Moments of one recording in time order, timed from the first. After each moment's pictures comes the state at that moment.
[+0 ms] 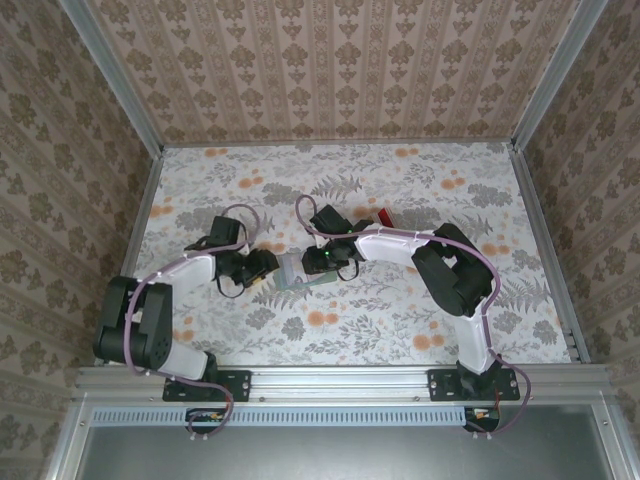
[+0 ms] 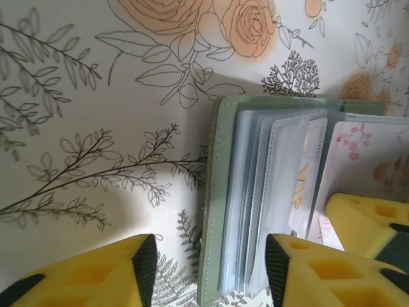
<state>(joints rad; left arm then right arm) -0.26 1.47 0.68 -0.34 0.47 -0.63 0.73 2.02 1.33 -0.36 -0.24 0.47</state>
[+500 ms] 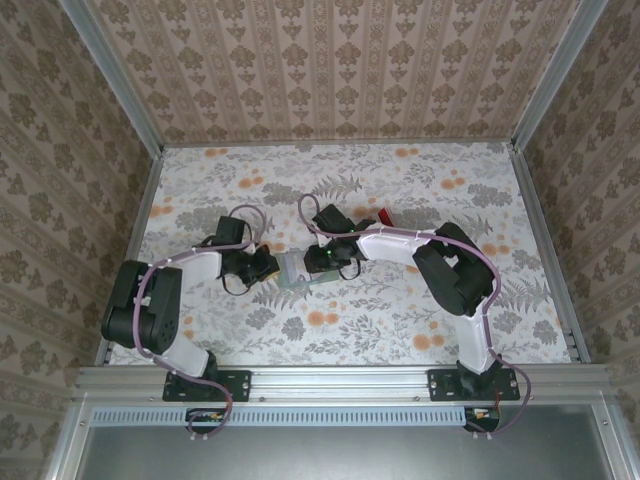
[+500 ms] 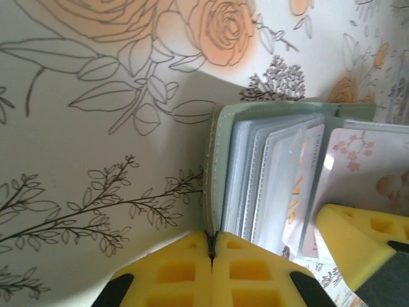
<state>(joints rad) -0.28 1.54 0.68 -0.23 0.55 -0.67 0.72 2.02 1.31 -0.35 -0.24 0.47</state>
